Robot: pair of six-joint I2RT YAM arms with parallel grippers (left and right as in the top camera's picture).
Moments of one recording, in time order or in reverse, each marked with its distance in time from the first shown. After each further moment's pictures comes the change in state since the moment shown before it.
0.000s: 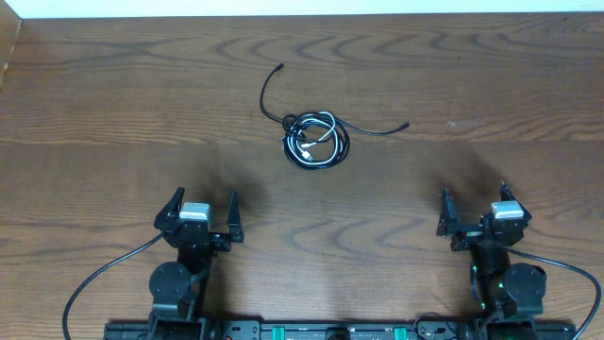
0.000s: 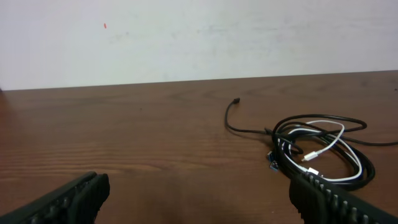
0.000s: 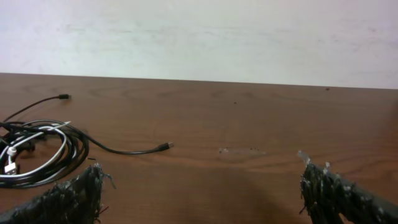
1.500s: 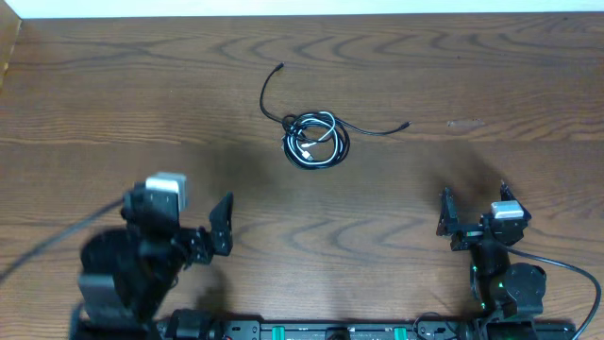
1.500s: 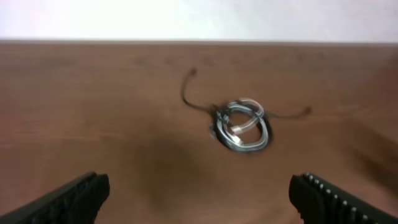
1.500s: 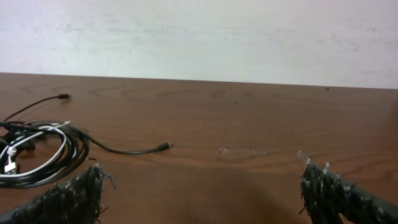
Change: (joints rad) left arm 0.000 0.562 0.984 -0.815 0.168 -0.090; right arm 0.000 0.001 0.000 -0.001 0.000 0.000
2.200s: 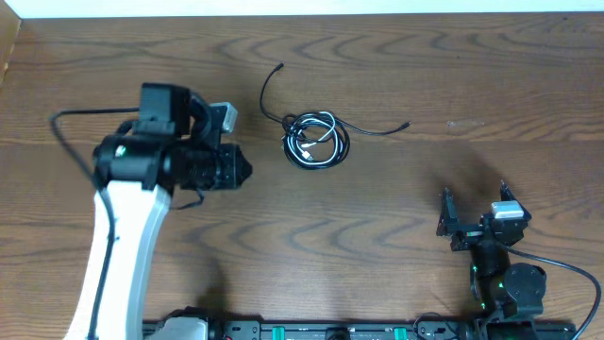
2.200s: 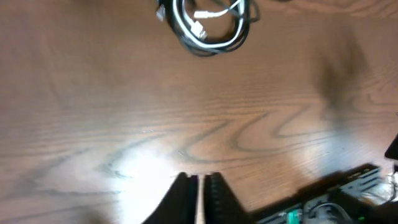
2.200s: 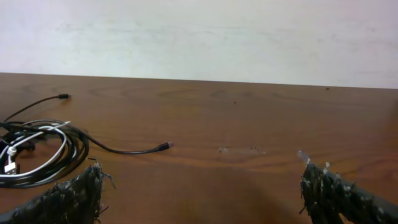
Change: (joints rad) left arm 0.000 0.789 0.335 -0.316 0.252 -0.046; right arm 0.000 0.000 0.000 0.001 0.000 0.000
